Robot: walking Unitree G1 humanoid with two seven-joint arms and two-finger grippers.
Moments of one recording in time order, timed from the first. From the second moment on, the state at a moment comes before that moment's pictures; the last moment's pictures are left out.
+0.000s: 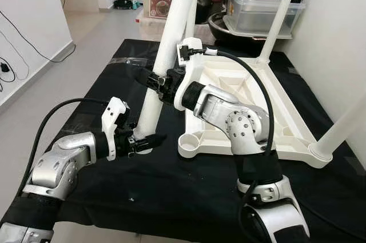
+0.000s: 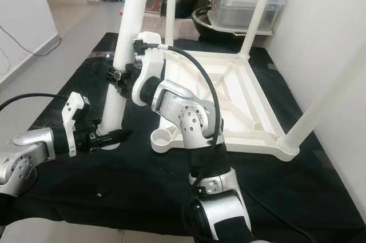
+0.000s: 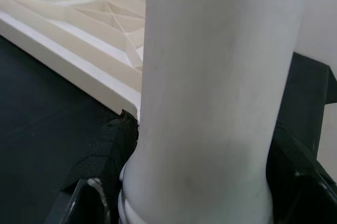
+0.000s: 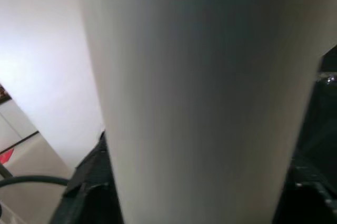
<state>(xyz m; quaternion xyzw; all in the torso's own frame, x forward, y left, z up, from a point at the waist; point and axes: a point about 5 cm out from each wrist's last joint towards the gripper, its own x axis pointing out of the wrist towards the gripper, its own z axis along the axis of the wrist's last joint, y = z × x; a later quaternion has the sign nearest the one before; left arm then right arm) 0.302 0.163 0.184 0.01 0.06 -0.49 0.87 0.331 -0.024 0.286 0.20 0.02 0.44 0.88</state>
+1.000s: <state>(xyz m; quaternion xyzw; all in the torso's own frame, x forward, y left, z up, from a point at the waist) 0.300 0.164 0.178 0.02 0.07 -0.50 0.86 0.323 -0.028 0.278 0.23 0.01 0.43 0.87</state>
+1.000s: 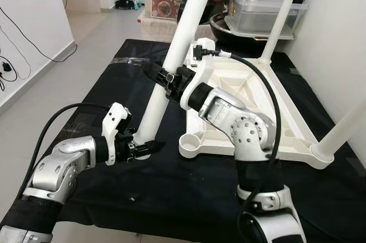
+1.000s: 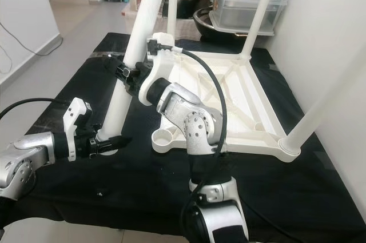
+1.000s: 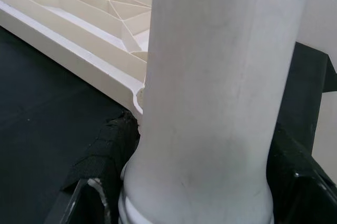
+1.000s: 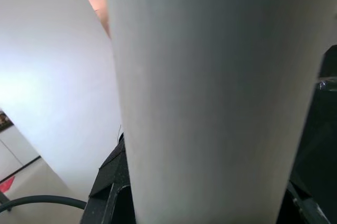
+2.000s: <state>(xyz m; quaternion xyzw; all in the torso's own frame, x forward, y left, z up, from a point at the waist) 0.288 0.169 0.226 0.04 -0.03 -0.51 0.86 0.339 -0.052 0.278 0.21 0.00 0.40 0.89</state>
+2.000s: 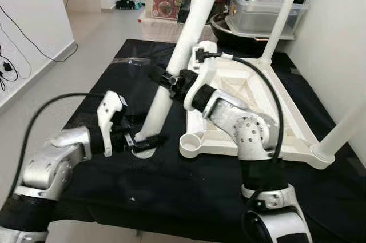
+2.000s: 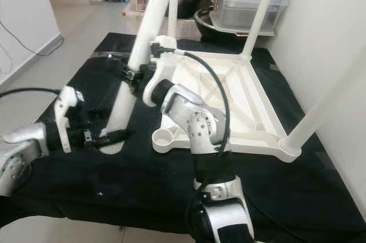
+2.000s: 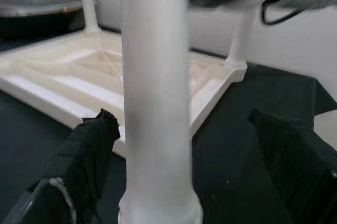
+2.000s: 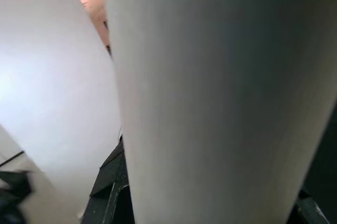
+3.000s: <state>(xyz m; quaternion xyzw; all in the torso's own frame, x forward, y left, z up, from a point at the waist) 0.270 0.152 0.146 -0.04 0.05 -0.31 0.95 0.381 -0.182 0.314 0.41 -0.13 0.17 0.89</state>
